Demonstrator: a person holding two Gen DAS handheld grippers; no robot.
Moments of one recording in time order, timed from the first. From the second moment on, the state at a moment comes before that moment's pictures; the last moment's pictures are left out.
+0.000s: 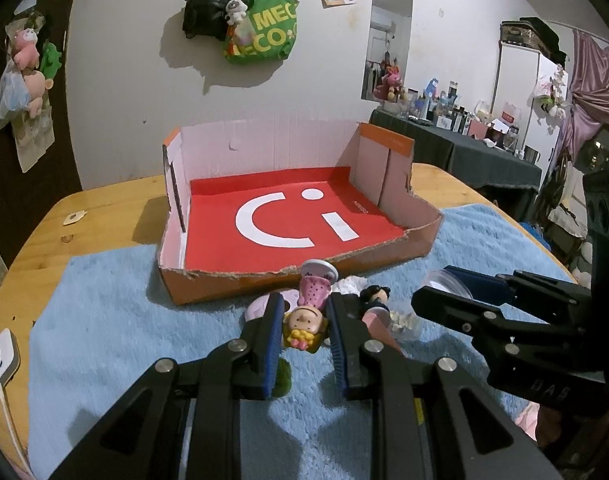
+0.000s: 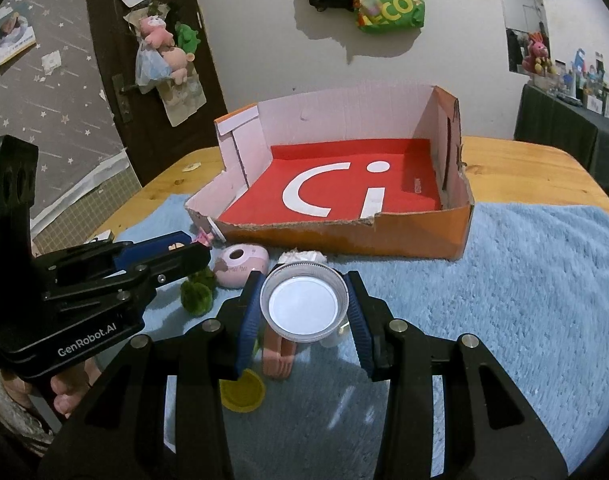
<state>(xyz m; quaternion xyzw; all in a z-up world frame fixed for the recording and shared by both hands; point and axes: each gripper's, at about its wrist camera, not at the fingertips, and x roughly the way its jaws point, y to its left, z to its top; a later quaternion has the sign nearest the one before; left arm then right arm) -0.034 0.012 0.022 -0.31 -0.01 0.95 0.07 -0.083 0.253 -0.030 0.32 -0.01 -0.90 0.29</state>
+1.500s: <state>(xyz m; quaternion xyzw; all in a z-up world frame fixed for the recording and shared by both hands) -0.096 0.015 0.048 -0.32 0.00 0.94 0.08 -0.143 0.255 -0.014 0.34 -0.01 -0.90 0.28</state>
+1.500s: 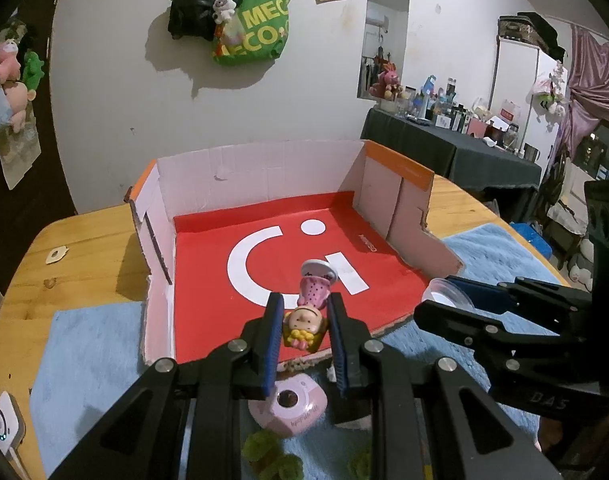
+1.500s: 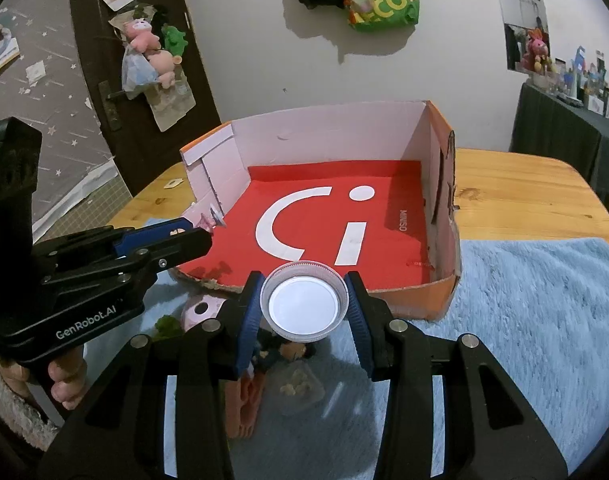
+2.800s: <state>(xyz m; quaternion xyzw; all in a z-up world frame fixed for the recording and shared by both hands) -0.175 0.000 0.003 -0.40 0.00 0.92 0.03 -0.234 0.223 -0.042 0.43 0.06 -0.86 0.27</state>
